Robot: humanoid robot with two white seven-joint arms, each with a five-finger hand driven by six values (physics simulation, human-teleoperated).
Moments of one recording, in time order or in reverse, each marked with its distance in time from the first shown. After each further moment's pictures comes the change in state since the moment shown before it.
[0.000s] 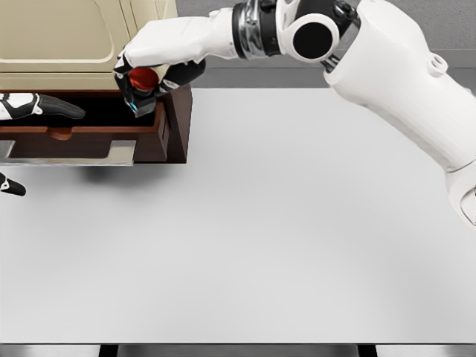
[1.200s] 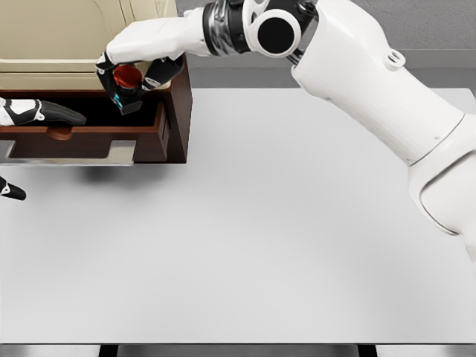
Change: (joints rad) left arm 0.018 0.002 0.002 0.000 -0.015 -0.001 0.000; right arm -0.023 0.130 0.005 0.188 0.008 0.003 0.014
